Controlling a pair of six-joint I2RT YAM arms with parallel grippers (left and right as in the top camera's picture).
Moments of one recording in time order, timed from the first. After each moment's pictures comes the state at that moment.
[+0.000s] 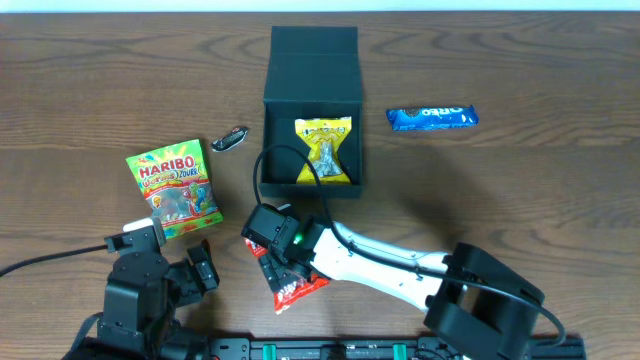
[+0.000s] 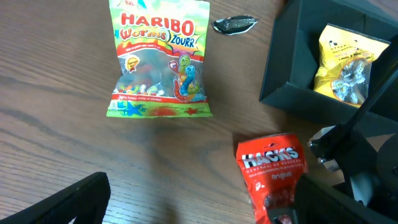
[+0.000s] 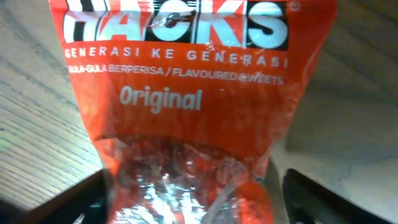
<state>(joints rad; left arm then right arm) -0.28 0.43 0.78 -1.17 -0.19 -0.51 1.09 1.86 1.18 -0.72 -0.03 0.66</state>
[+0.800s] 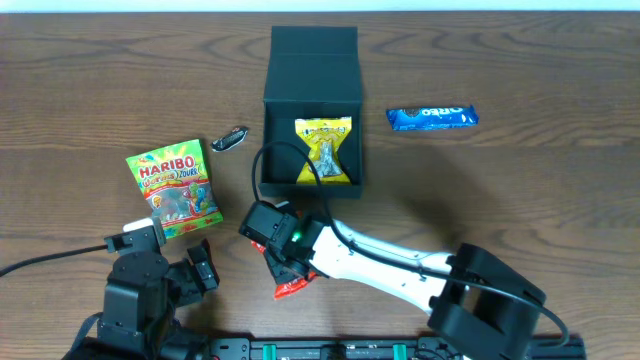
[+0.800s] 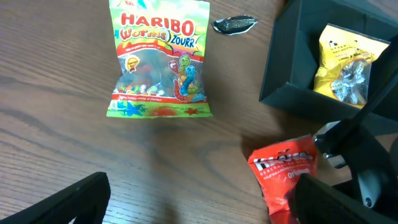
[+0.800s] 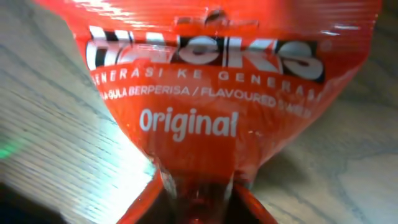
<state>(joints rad) -0.28 0.43 0.78 -1.17 -0.19 -0.51 1.09 1.85 1.22 -0.76 -0.04 0.67</state>
